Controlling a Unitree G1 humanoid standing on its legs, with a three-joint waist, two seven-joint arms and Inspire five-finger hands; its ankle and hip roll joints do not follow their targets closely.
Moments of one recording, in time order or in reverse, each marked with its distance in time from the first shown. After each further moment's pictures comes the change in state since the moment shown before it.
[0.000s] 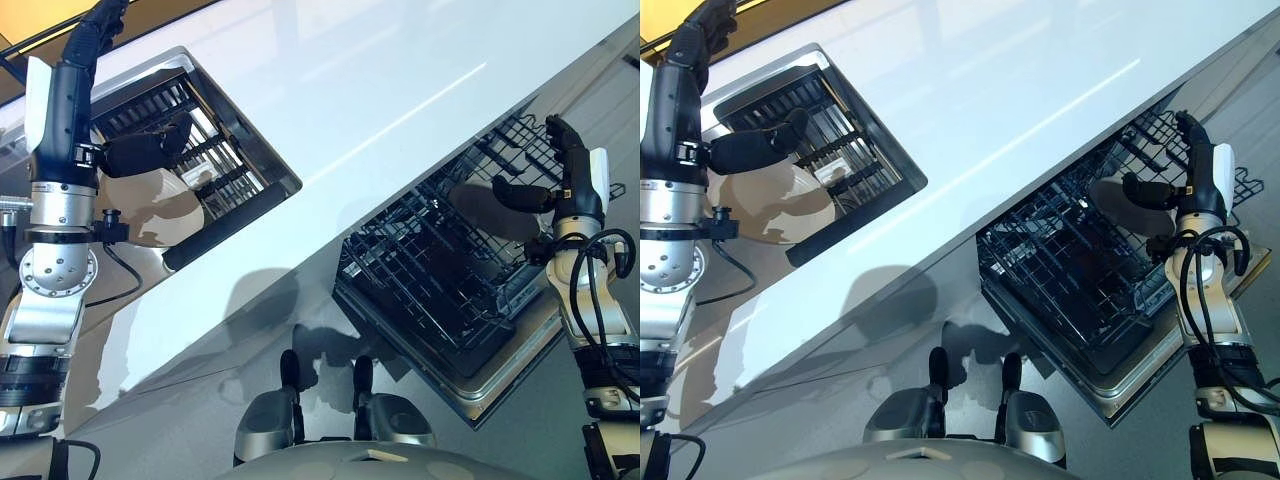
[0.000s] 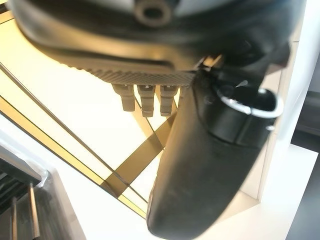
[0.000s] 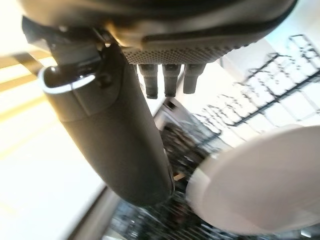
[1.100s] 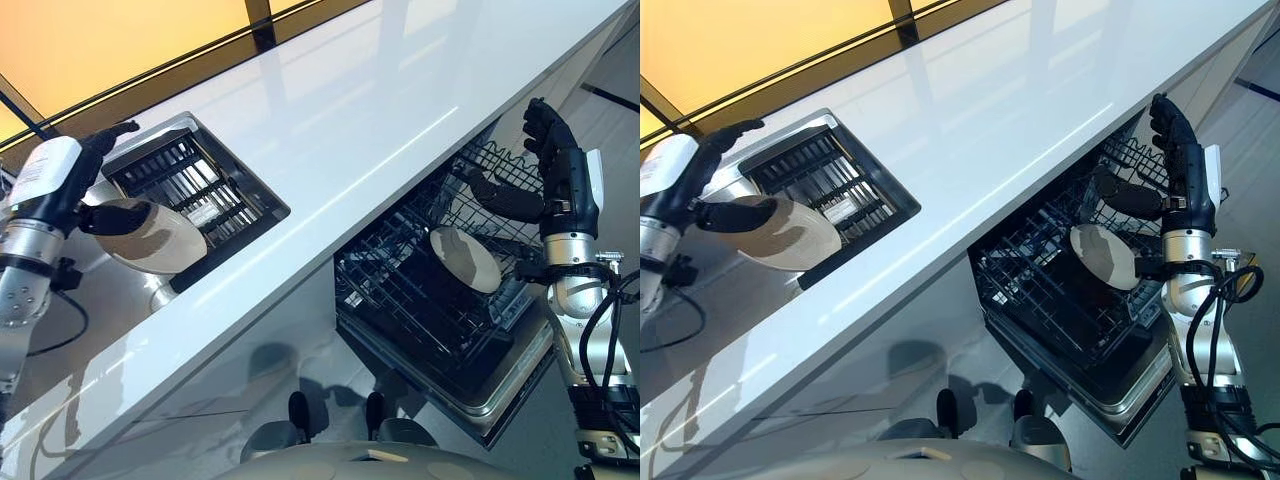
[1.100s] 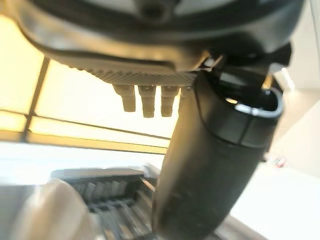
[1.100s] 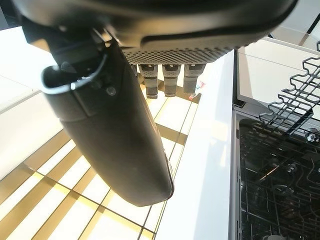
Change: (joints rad) left arm 0.238 0.160 0.161 0.079 0.373 0.179 -0.229; right arm 0.169 0.070 -0.041 -0.205 0.130 -0.154 0.135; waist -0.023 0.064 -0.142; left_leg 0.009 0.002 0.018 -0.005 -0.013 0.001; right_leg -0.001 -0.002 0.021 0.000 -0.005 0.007
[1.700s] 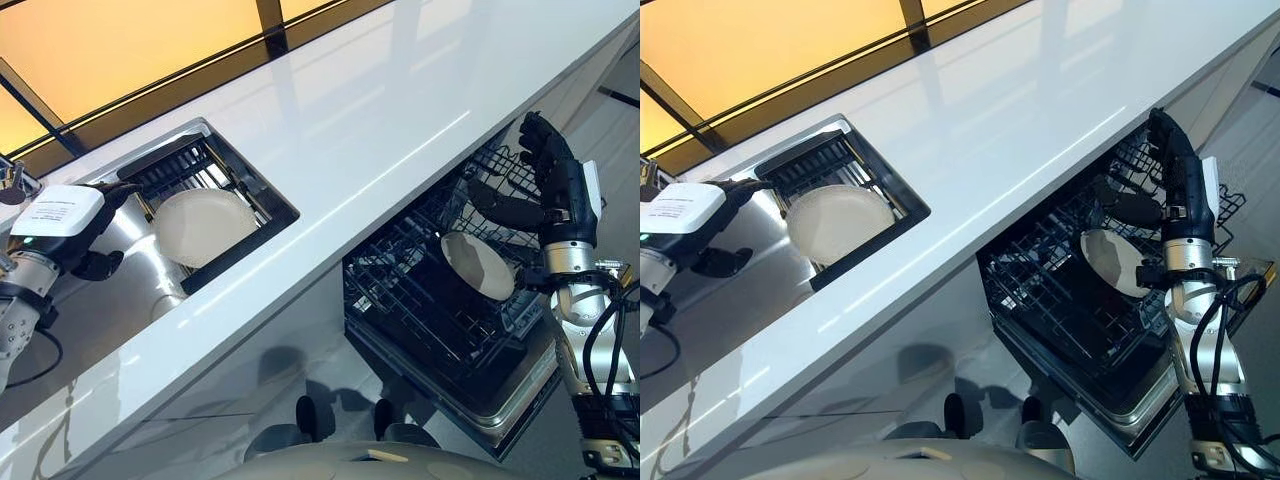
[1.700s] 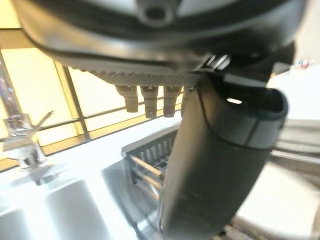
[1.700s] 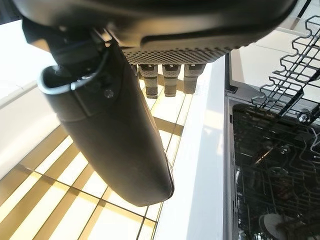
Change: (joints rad) left arm 0.152 0.037 0.033 0.001 0.349 -0.028 -0.058; right arm 0.032 -0.008 0.000 0.000 0.046 0.002 0.015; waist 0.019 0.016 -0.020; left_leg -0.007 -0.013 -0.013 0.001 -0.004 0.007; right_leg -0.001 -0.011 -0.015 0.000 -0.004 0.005
